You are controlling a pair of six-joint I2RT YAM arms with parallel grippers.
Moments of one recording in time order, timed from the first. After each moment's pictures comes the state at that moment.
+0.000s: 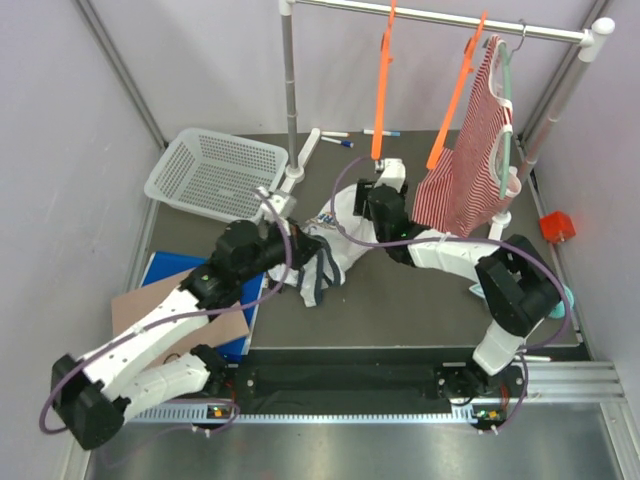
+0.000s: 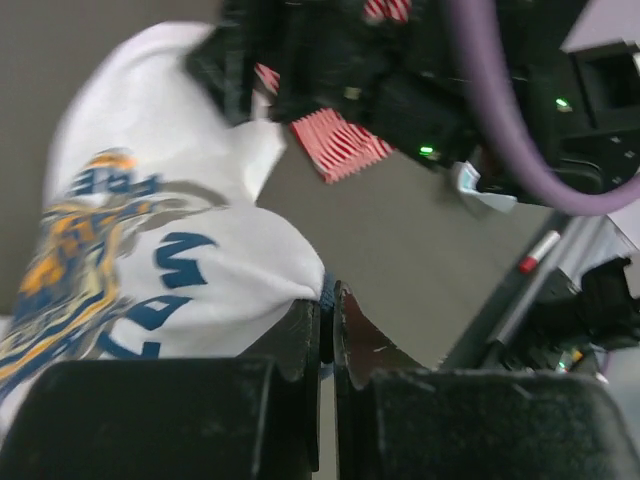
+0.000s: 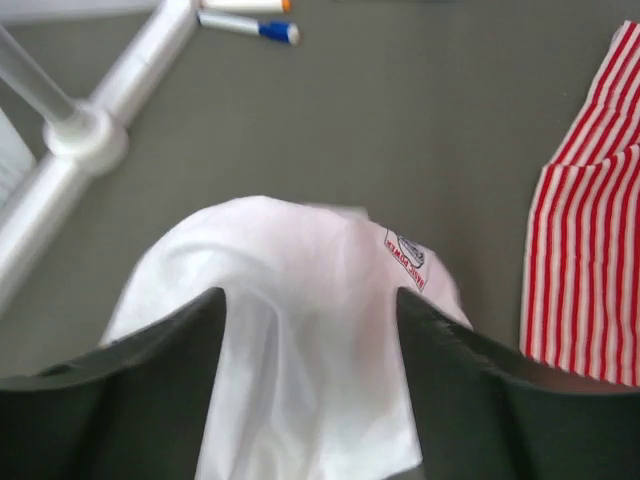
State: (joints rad) left arm -0.67 0.89 0.76 -0.07 0.17 -0.38; right arm 0.67 1.68 0.98 0.40 0.57 0.30
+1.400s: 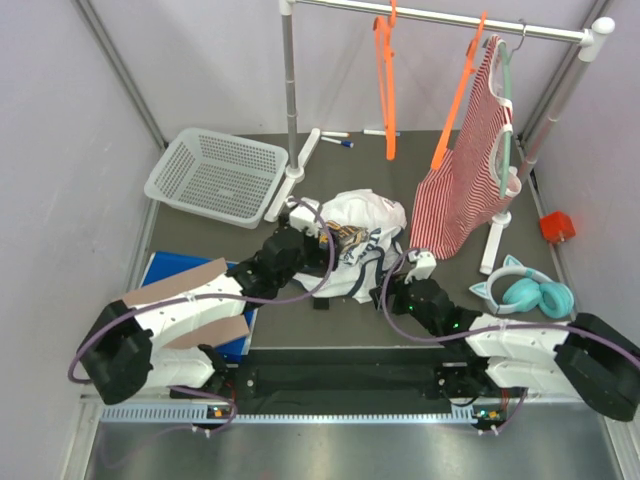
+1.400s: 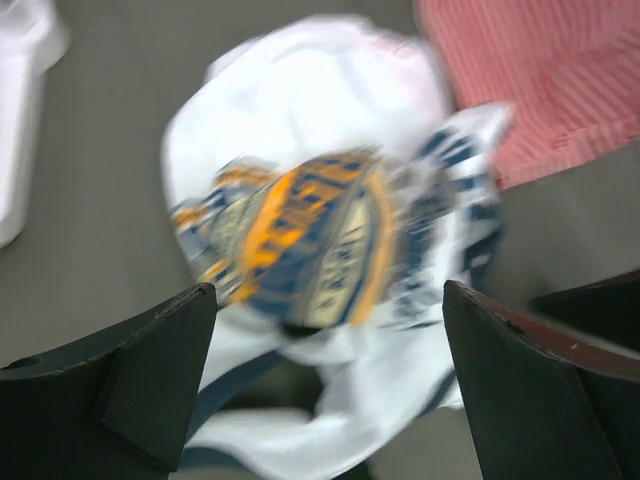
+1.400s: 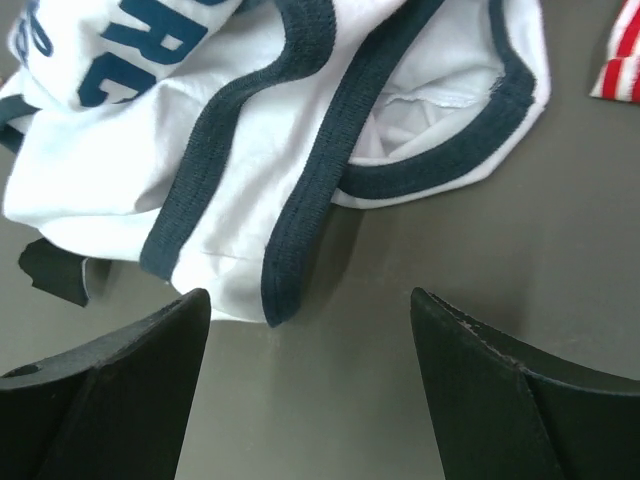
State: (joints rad) left arm -0.84 1.26 0.74 0.21 -0.24 -0.29; right arm 0.88 1.04 0.16 0.41 0.35 0.59
